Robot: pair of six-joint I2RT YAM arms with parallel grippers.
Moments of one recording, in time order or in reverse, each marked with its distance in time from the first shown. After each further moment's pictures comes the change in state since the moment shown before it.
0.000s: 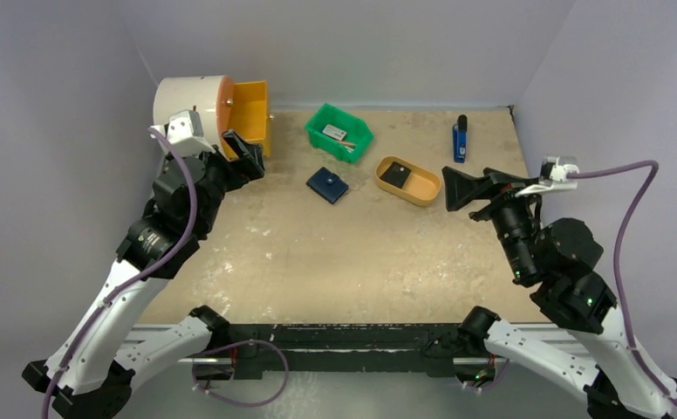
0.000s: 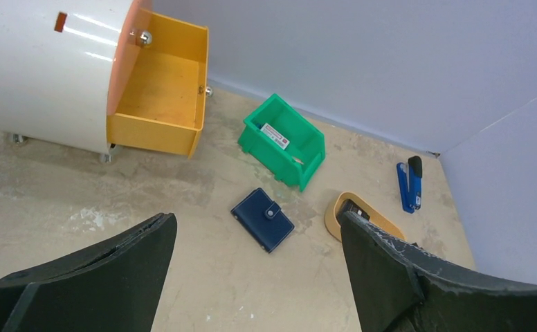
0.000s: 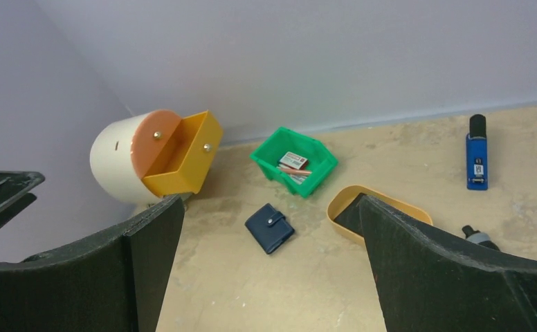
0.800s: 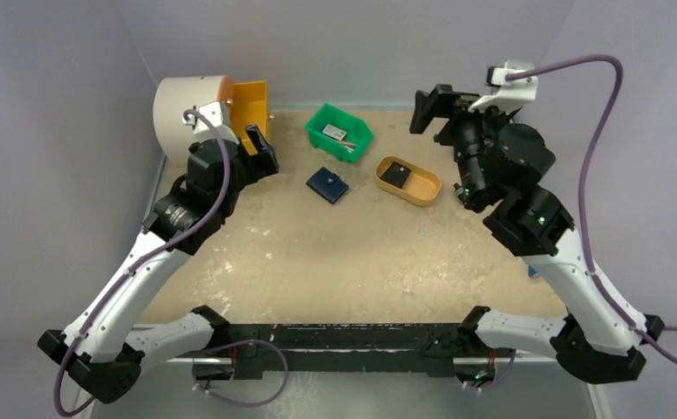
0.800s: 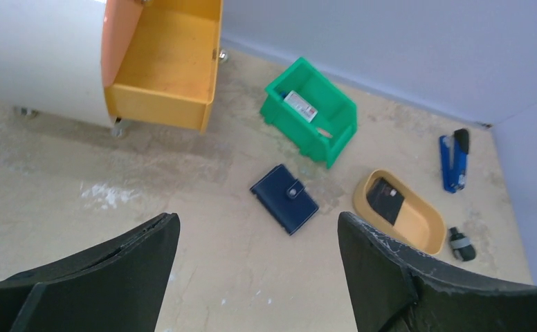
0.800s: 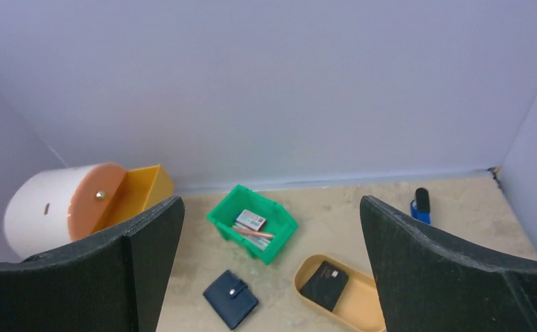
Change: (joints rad) left arm 0.000 0.180 0.040 -0.091 -0.022 -0.040; right arm -0.063 0.514 0.471 0.028 0.064 -0.187
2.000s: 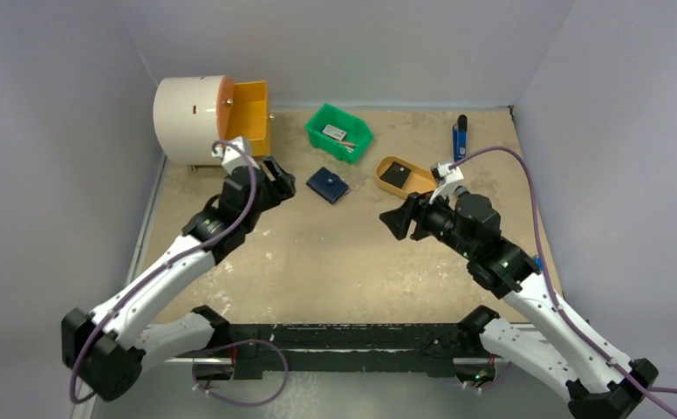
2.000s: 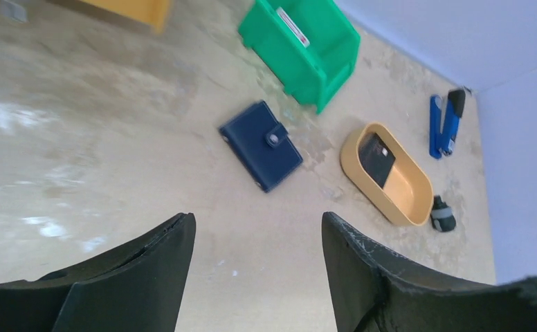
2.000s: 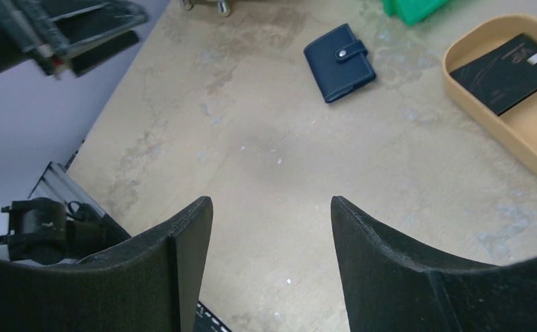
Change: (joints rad) left arm 0.000 0.058 -0.384 0.358 0.164 -0.220; right arm -0.138 -0.340 -0.804 0.052 -0.765 0.330
